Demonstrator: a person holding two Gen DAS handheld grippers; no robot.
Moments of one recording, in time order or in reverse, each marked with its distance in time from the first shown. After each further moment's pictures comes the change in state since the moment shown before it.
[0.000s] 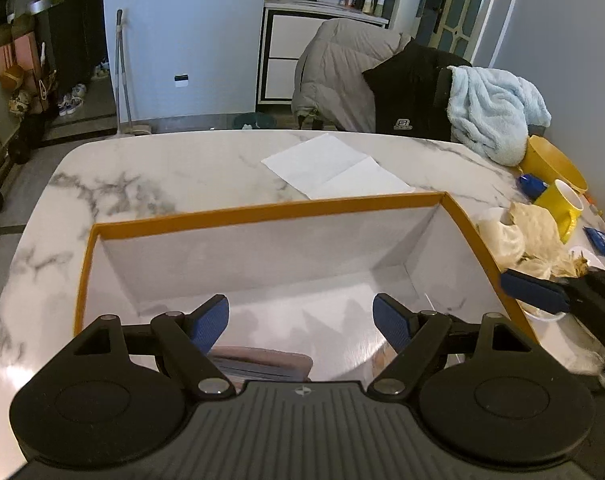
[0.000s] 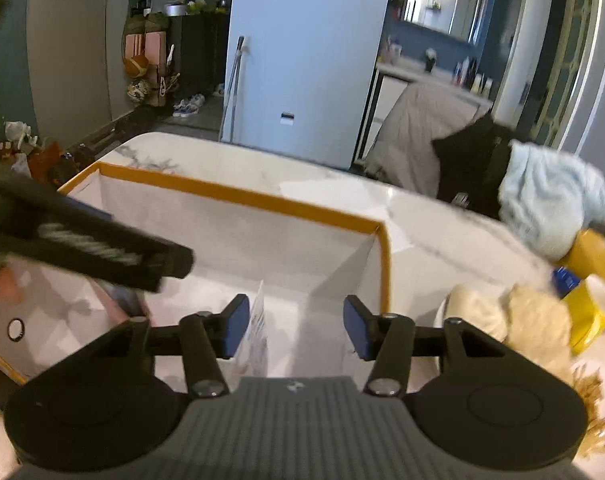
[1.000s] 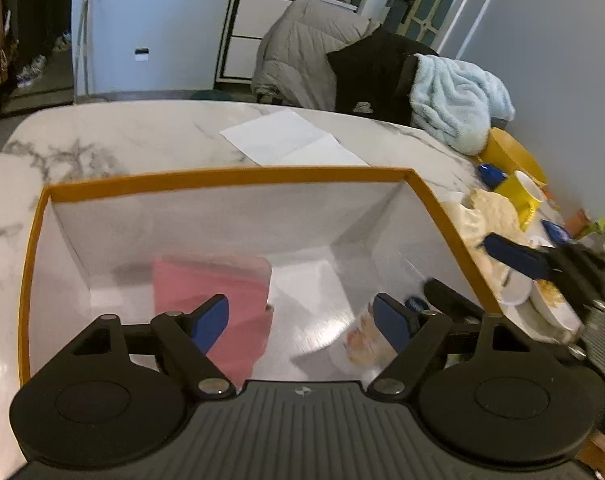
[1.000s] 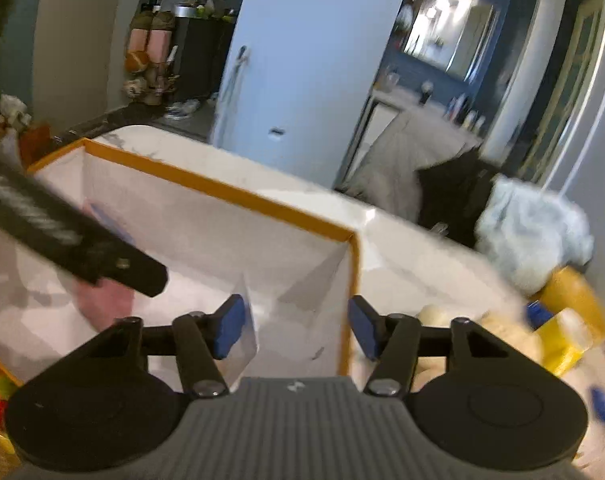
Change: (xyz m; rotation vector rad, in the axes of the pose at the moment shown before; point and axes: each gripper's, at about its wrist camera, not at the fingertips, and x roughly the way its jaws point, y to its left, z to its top) left arm 0.010 0.008 -0.009 -0.021 0.050 -0.157; right arm 0.000 -0.010 -0.017 -0.113 -0.090 -0.074
